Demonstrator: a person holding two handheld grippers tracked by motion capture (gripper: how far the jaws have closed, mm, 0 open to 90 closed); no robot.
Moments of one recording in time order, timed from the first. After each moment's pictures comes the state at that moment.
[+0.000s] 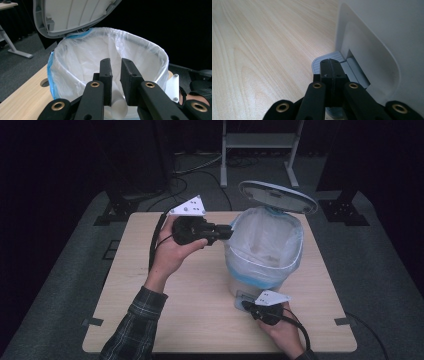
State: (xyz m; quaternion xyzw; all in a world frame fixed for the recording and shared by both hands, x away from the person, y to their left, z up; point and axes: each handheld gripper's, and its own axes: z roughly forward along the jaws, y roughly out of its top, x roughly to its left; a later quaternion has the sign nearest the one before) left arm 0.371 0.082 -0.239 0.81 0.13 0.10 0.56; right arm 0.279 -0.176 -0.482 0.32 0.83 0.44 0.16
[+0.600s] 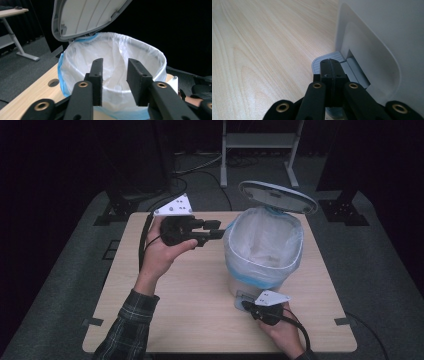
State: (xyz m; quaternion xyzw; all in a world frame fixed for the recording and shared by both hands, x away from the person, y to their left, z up) left arm 0.360 0.107 -0.234 0.80 0.14 0.11 0.57; right arm 0.279 -0.176 -0.482 0.31 0.83 0.43 0.17
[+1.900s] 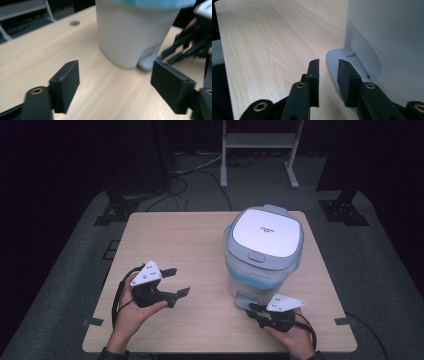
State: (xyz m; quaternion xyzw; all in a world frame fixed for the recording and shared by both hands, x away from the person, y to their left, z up) left arm 0.291 0.185 -0.374 0.81 0.26 0.16 0.49; right arm 0.257 -0.200 -0.463 0.28 0.82 0.47 0.14
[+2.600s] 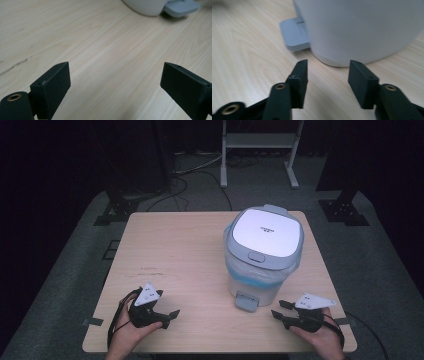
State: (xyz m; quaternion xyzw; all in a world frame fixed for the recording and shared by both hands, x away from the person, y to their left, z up) left arm 0.273 0.209 -0.444 0.84 0.33 0.17 0.40; right arm 0.256 -0.273 -0.468 0.36 0.81 0.44 0.16
